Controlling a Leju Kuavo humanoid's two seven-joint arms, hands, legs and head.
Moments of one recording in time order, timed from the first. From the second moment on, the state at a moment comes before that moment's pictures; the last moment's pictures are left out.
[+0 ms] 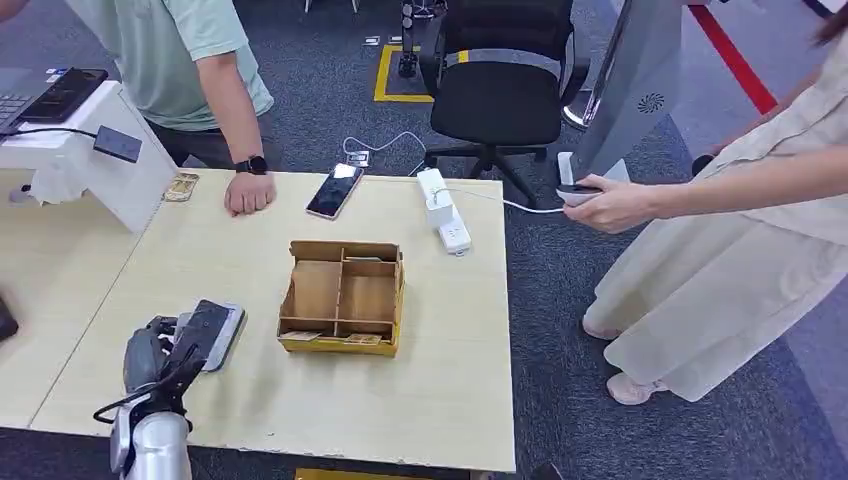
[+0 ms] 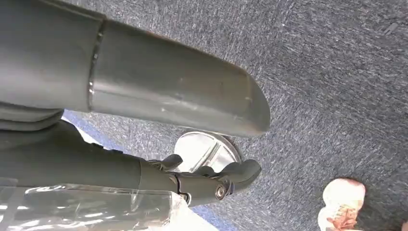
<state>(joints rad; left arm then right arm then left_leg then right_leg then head) -0.12 -0.30 0.59 -1.49 -0.91 -0.02 -0.07 -0.07 0.27 -0.70 -0.52 1.57 -0.30 -0.08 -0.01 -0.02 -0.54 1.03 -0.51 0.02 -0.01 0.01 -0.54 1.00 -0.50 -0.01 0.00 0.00</state>
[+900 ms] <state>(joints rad) -0.17 -0.30 0.65 -1.40 -1.09 0.06 0.00 -0.06 0.28 -0.73 -0.56 1.57 -0.30 -0.10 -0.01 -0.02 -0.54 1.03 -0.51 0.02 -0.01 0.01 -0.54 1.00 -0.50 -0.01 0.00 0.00</state>
